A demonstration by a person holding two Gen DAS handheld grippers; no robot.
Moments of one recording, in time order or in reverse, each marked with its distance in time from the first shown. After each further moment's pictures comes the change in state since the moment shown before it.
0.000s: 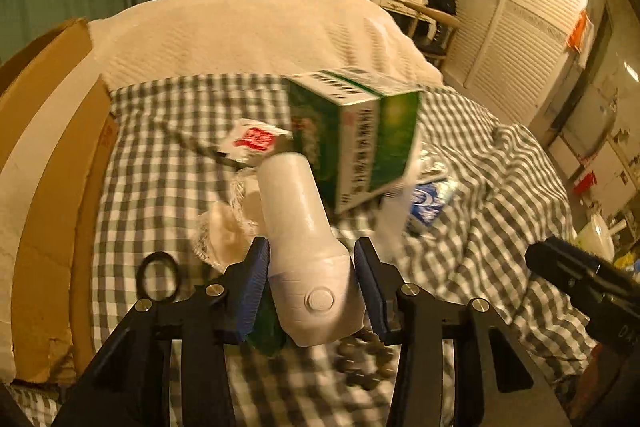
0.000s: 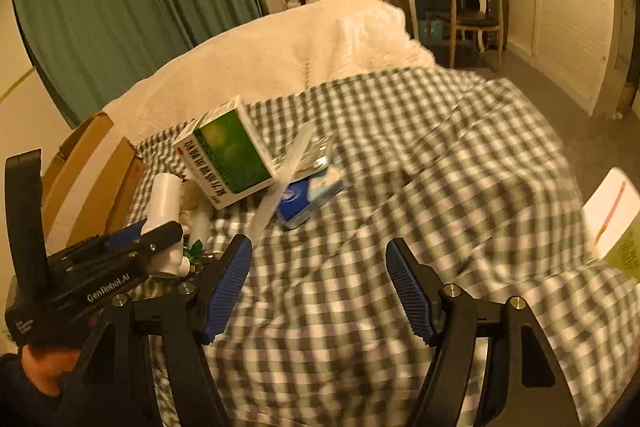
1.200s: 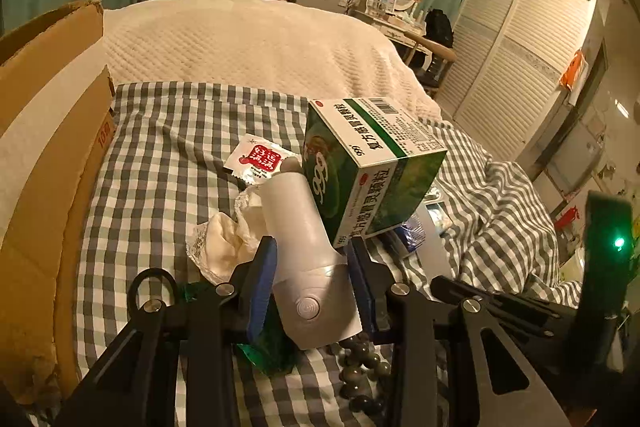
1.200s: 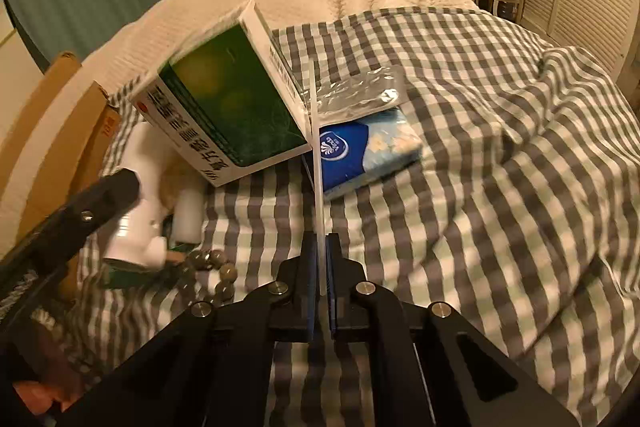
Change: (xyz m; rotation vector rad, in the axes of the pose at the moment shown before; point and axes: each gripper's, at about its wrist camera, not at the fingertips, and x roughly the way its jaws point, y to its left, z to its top) left arm -0.002 0.016 0.002 -0.073 -0.077 -0.083; right arm 0.092 0.048 -0.011 -0.044 0.160 -0.040
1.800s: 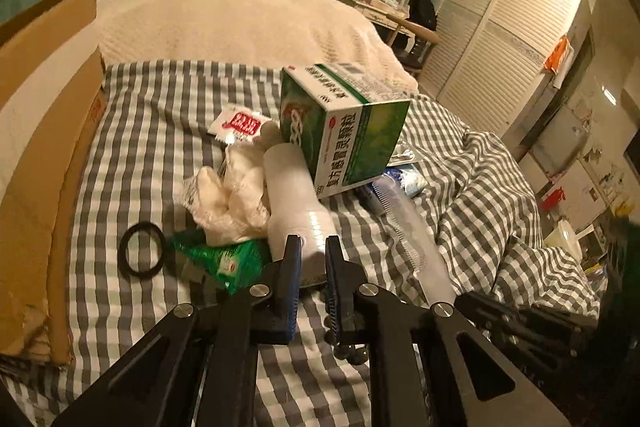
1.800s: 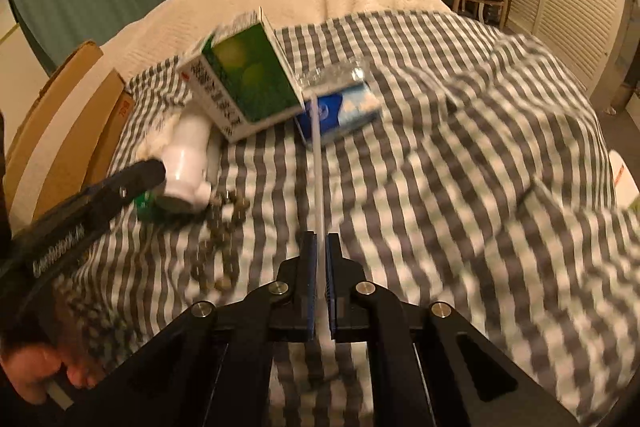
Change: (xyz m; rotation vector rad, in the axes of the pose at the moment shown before) left arm -0.013 -0.004 -0.020 0.013 0.068 -0.058; right arm -0.053 -0.006 -0.038 0.003 0.002 -0.053
